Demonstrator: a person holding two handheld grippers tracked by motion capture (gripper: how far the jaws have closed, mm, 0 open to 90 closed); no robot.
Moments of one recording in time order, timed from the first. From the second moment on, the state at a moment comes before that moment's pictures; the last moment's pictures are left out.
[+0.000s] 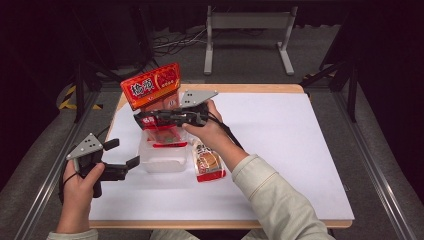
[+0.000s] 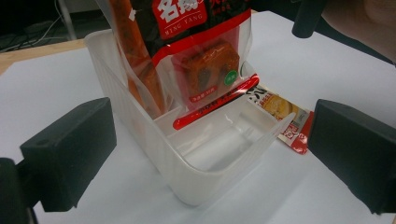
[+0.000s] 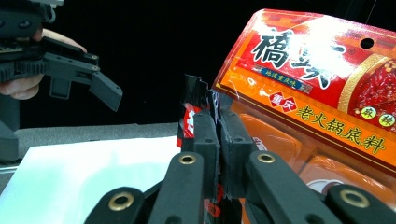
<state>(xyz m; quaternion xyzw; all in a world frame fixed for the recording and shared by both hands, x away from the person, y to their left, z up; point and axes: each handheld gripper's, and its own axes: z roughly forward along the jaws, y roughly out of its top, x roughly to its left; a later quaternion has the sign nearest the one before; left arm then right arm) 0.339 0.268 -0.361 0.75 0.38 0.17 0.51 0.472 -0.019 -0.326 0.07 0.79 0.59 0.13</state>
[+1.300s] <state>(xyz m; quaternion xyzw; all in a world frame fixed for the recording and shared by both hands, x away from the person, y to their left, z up) 0.346 0.264 -0.364 0.76 0.38 0.17 0.51 0.468 -0.042 -0.366 0.12 0.82 0.54 0.09</state>
